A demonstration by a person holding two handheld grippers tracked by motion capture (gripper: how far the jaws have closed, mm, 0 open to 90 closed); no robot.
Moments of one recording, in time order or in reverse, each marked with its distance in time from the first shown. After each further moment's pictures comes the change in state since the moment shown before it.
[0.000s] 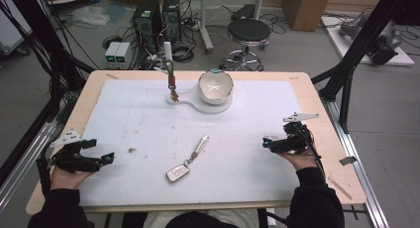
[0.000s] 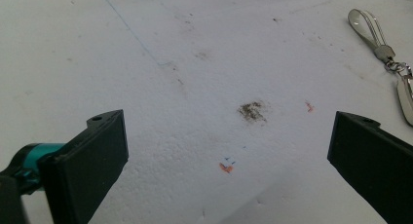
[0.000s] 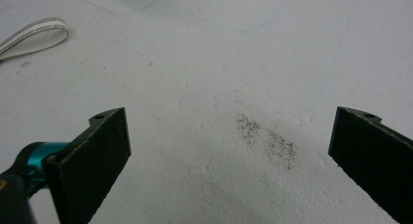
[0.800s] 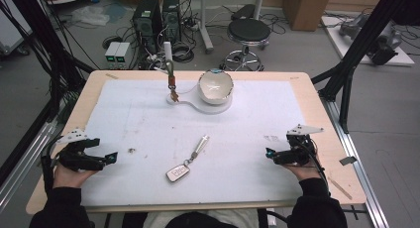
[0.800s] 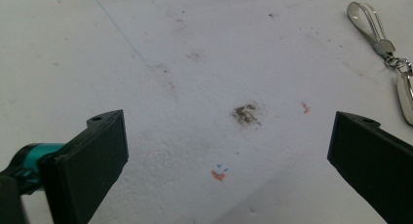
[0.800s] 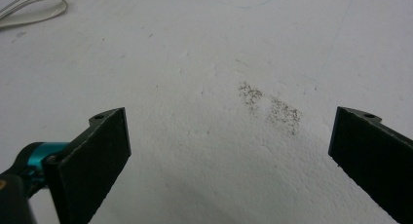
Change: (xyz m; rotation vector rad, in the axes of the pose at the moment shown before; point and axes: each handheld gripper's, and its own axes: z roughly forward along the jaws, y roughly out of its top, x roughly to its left) left arm -0.006 0.008 0.007 0.032 -0.006 0.020; right arm 0.001 -0.036 -0.003 -0.041 -0.007 -0.023
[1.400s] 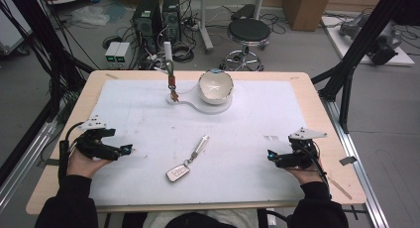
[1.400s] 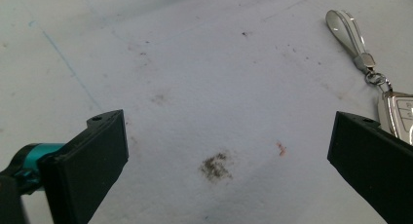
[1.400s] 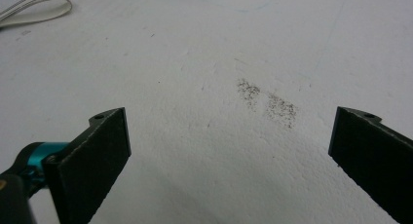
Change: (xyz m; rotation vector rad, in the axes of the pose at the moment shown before) left arm -0.021 0.043 0.032 0.050 -0.059 0.065; right arm 0.003 -0.008 -0.008 -0.040 -0.016 -0.007
